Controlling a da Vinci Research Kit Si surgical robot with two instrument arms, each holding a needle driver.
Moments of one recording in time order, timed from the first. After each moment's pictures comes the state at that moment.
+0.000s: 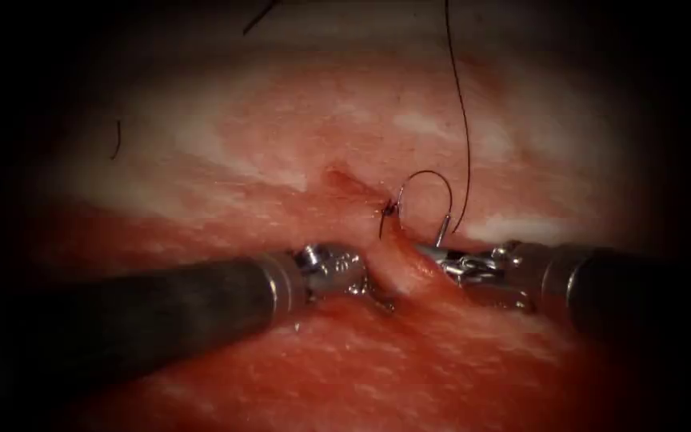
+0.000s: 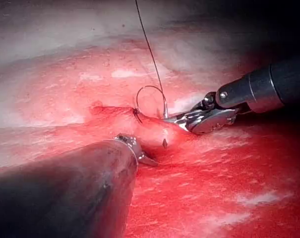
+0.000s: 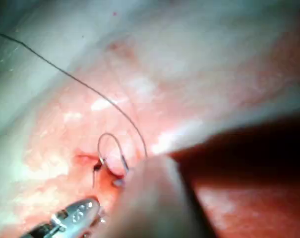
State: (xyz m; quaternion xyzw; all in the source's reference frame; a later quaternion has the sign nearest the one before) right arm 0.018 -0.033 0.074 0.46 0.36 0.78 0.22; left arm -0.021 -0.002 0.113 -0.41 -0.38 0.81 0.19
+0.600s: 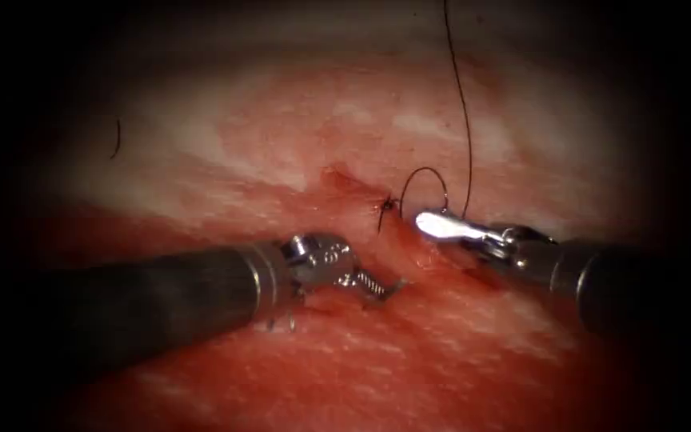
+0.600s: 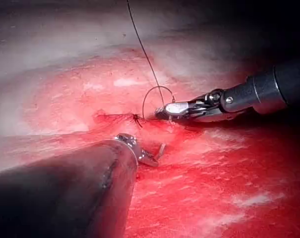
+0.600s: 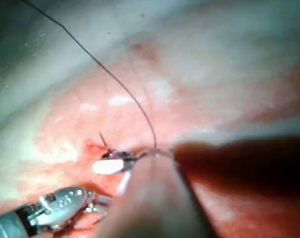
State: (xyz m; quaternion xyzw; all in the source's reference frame) right arm 0.014 -0.028 0.073 0.28 0.47 0.69 0.47; left arm -0.020 0.000 0.109 -0.45 -0.35 0.81 0.17
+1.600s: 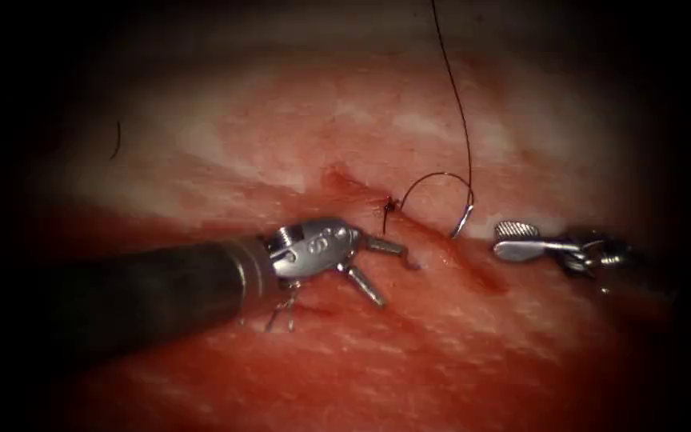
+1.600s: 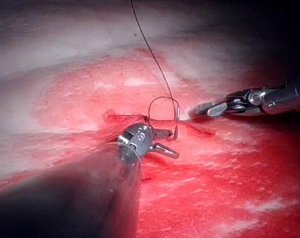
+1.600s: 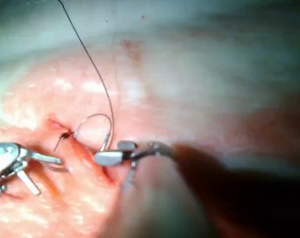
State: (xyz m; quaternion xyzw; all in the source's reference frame) right arm 0.005 -0.027 0.073 0.20 0.48 0.63 0.58; left arm -0.020 0.002 0.108 -0.65 -0.31 0.69 0.09
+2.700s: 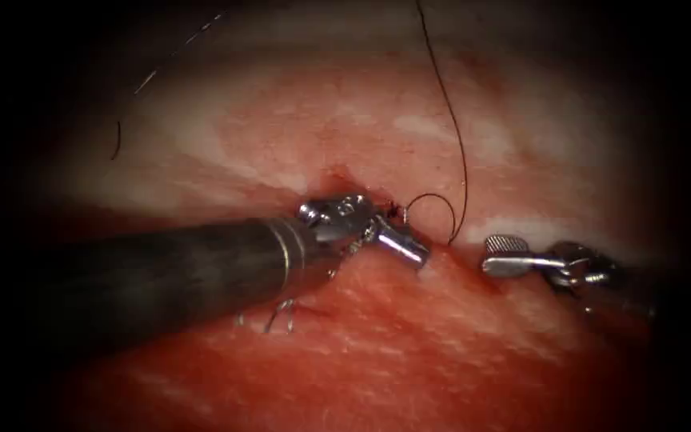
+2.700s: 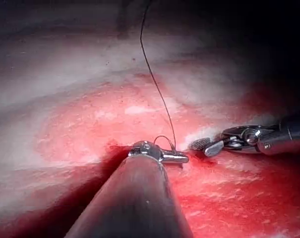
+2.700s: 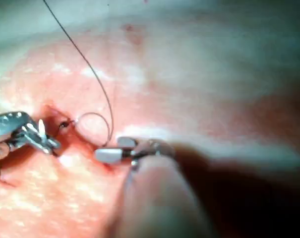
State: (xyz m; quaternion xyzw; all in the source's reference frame) right arm 0.005 -0.029 0.075 0.19 0.48 0.62 0.59; left arm -0.022 0.004 0.108 -0.63 -0.50 0.53 0.27
